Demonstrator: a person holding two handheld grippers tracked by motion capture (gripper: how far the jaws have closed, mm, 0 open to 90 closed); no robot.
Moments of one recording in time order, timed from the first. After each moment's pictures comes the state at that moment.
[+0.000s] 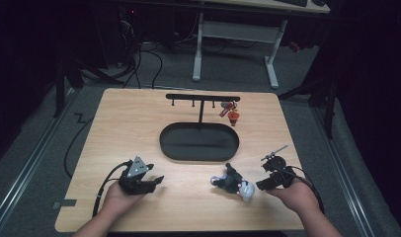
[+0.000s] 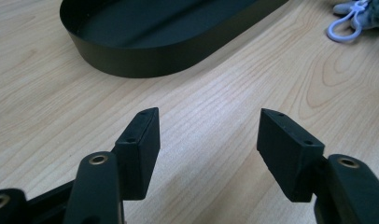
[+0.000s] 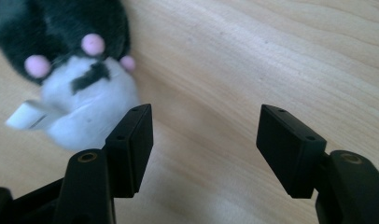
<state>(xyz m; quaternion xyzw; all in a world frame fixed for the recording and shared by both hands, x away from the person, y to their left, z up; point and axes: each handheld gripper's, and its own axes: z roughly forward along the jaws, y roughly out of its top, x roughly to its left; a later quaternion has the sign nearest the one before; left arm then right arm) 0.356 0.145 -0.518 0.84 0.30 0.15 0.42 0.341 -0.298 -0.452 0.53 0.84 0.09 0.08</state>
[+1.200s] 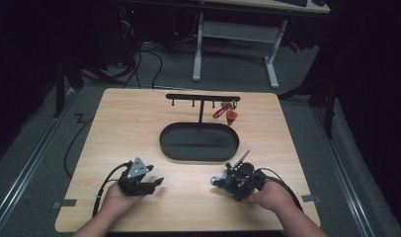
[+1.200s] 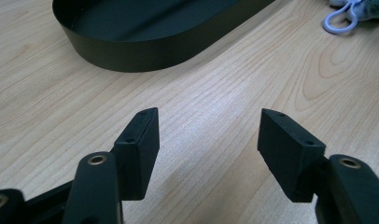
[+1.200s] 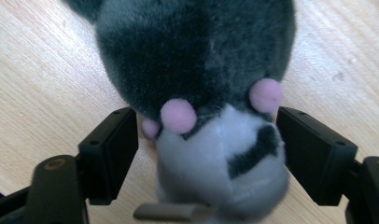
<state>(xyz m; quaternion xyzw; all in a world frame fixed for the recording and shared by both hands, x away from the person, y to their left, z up) 0.354 0.145 -0.520 0.85 0.30 0.15 0.41 0.353 -0.228 -0.487 0.43 0.90 0.03 0.01</state>
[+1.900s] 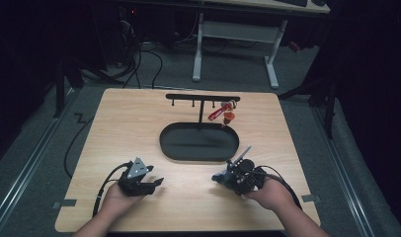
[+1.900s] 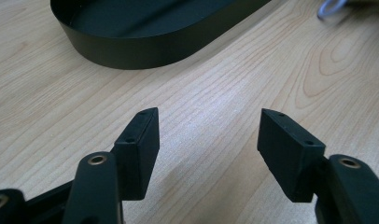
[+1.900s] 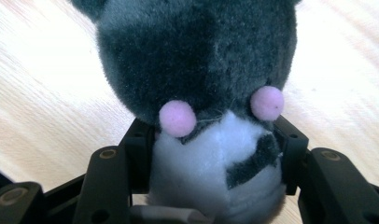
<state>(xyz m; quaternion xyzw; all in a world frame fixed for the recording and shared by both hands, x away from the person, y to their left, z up) 0.354 0.146 -0.520 0.85 0.30 0.15 0.41 0.352 -0.223 -0.464 0.44 0.90 0.06 0.03</state>
